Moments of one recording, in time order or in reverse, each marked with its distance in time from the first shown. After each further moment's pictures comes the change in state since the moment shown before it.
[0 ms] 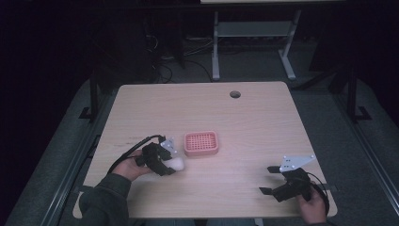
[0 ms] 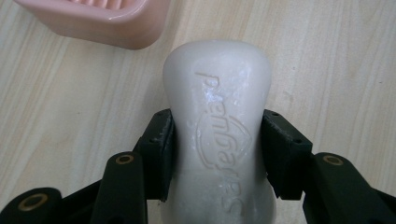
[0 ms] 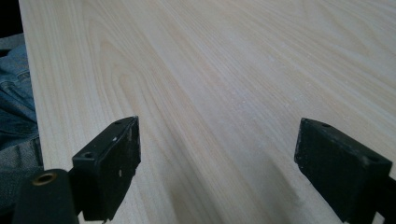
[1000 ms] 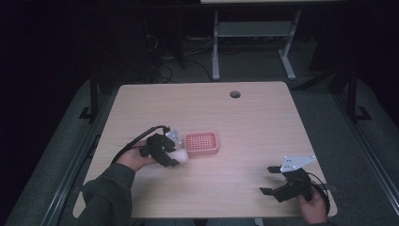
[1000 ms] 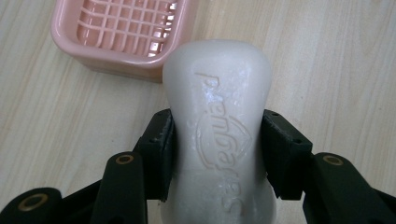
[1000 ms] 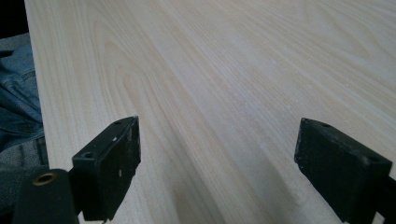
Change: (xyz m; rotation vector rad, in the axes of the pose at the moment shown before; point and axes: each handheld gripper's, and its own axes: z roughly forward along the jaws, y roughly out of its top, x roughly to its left) left arm 0.014 0.025 -0.010 0.004 0.003 0.018; right arm 0.001 0.000 -0.002 -0.010 0.005 -0.007
